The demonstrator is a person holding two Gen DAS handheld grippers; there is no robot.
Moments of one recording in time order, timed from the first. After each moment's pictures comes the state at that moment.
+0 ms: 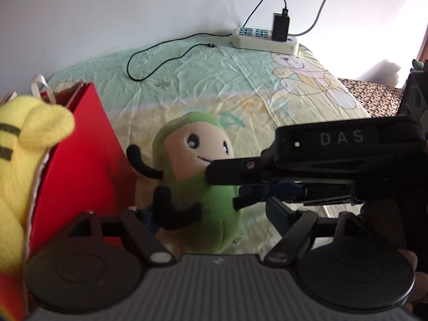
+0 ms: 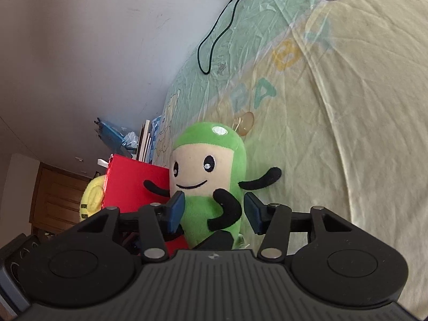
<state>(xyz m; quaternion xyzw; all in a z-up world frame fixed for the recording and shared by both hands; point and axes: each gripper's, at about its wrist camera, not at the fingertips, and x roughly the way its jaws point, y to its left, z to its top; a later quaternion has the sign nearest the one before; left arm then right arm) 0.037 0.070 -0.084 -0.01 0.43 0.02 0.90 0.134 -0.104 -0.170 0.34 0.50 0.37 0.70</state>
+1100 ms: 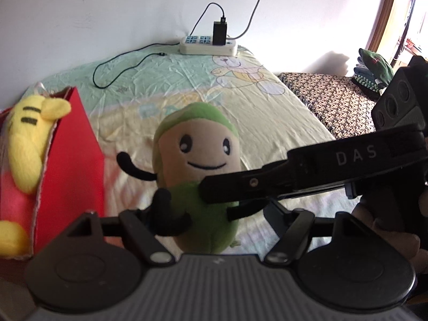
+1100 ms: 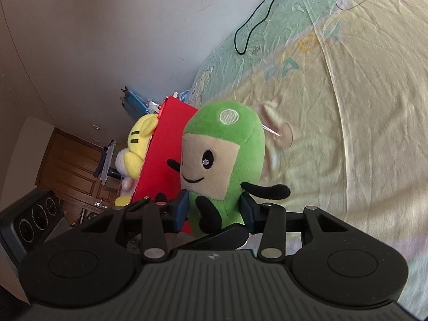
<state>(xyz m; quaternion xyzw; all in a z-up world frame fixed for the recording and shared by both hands) -0.053 0.030 -0.039 0.00 0.41 -0.08 0.91 0.045 -0.154 -0.124 0.30 0.48 0.43 0.71</state>
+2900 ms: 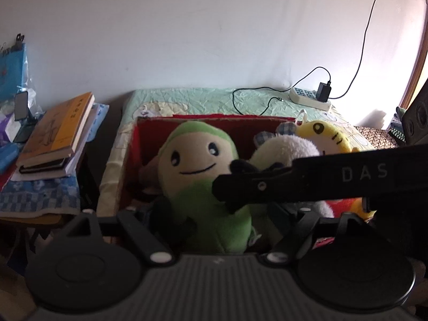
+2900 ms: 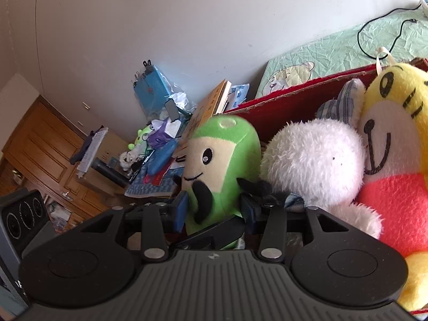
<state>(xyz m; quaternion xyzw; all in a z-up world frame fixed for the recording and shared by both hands) -0.132 0.357 -0.010 -0.06 0.34 -0.02 0.94 -0.028 0.150 -0.044 0.20 0.41 0.42 0.79</state>
